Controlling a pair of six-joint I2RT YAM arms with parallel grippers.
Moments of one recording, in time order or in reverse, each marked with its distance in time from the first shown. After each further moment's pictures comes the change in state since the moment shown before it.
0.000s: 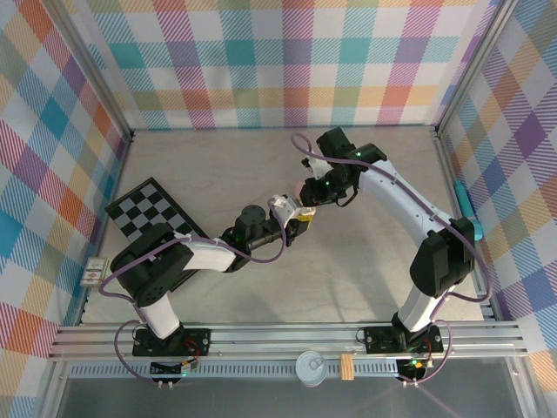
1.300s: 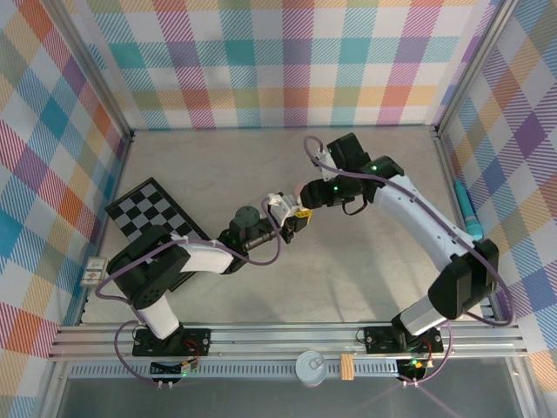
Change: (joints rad) left arm 0.012 -0.032 -0.037 0.119 -0.003 0.000; right arm 0.006 -0.209 -0.159 0.140 0.070 0.067
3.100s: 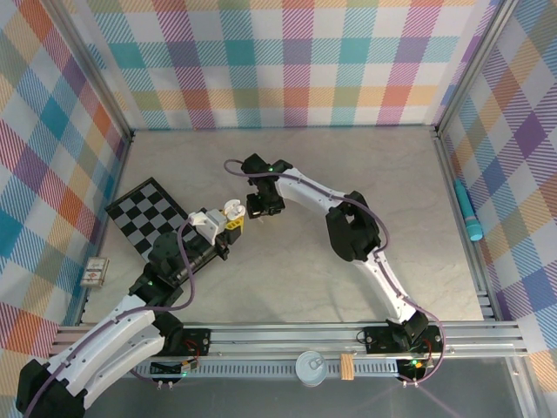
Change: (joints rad) left arm 0.183 -1.052 -0.280 -0.748 -0.096 0.083; right arm 0.230 0.956 0.724 -0.082 0.163 0.210
